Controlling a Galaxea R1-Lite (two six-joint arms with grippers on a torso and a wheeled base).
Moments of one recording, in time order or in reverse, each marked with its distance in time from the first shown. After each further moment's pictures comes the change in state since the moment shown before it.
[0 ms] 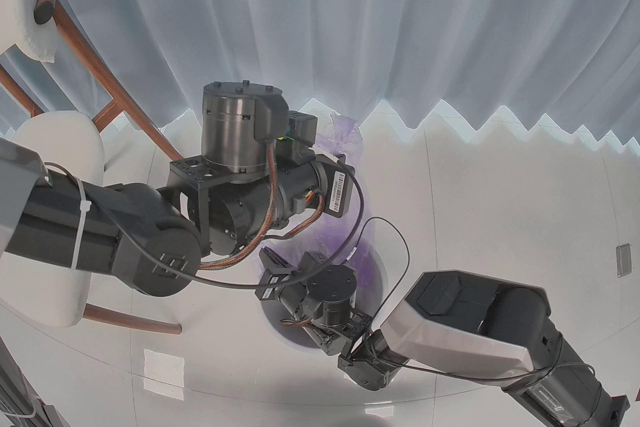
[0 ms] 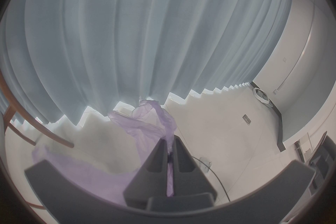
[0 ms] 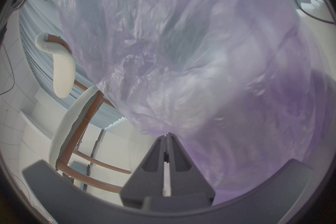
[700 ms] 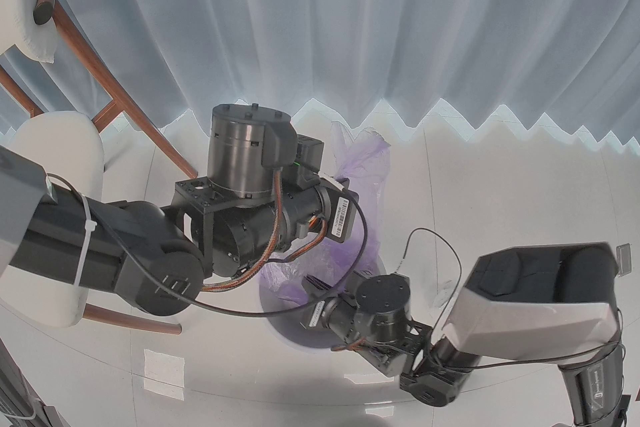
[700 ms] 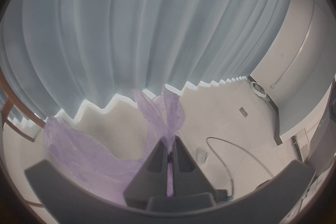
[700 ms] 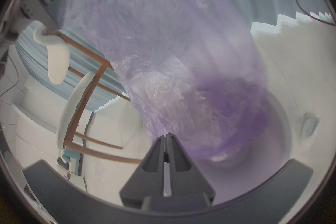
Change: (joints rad) left arm -0.023 -0.003 0.063 -0.001 0.000 -0.006; right arm -0.013 -0.254 0.479 -0.015 0.000 0.005
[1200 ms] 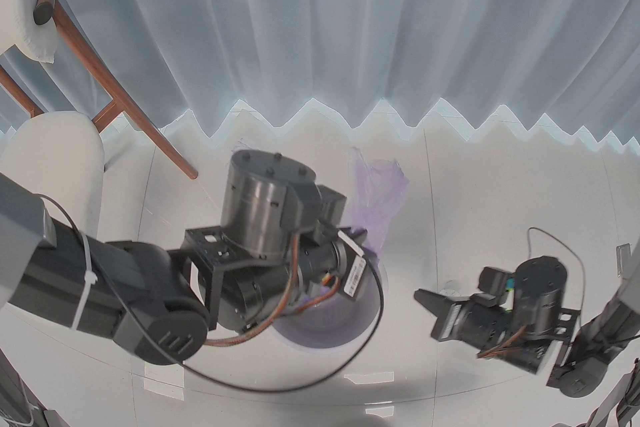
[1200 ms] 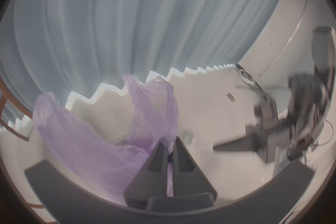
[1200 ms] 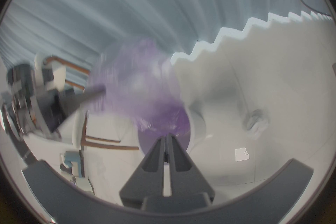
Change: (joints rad) left arm -0.090 -0.027 0.127 -0.002 -0.001 0.001; right arm -0.150 -0.550 0.613 0.111 0.116 0.057
